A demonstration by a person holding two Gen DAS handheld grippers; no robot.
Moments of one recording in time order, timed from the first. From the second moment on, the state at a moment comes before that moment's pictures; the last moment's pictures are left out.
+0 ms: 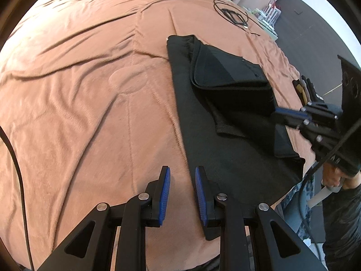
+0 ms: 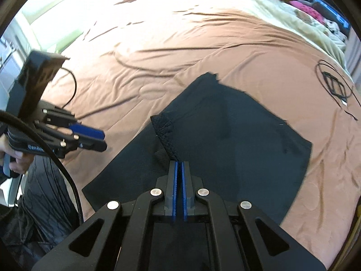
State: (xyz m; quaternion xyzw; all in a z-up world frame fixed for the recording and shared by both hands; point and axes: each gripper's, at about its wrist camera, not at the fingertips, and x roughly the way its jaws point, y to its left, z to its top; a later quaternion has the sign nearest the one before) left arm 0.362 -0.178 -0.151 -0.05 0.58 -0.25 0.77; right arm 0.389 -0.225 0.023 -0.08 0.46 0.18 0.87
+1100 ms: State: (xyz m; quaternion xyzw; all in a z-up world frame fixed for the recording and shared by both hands) left arm 0.395 -0.242 -0.179 0.01 0.60 -0.23 0.76; right arm 0.413 -0.380 0.003 0.10 0.45 -0.02 0.89
